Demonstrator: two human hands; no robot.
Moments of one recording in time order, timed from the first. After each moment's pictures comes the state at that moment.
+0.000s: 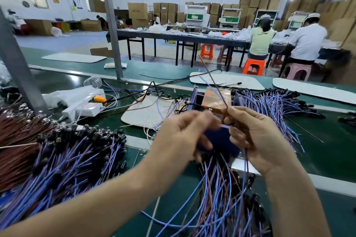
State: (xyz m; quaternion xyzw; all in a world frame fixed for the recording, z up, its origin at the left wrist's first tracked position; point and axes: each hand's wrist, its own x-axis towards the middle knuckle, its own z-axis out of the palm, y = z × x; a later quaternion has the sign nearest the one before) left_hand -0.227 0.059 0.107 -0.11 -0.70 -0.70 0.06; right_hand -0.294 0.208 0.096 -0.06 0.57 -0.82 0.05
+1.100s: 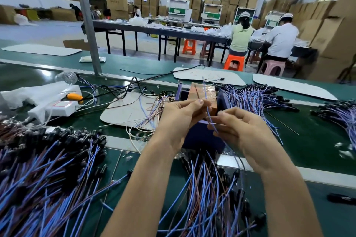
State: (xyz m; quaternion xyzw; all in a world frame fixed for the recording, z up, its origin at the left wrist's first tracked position) left_hand -0.321 0.082 0.084 -0.02 -0.52 -0.85 0.01; right_hand -0.301 0.224 0.086 -0.06 0.71 -0.70 0.01
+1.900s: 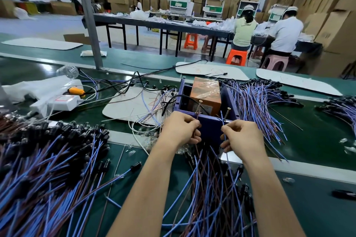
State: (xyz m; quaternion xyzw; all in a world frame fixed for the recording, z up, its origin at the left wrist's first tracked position) left_hand -0.338 0.071 0.042 0.04 -0.77 -0.64 -0.06; right_hand -0.333 0.224 0.034 0.09 0.83 -0.54 -0.10
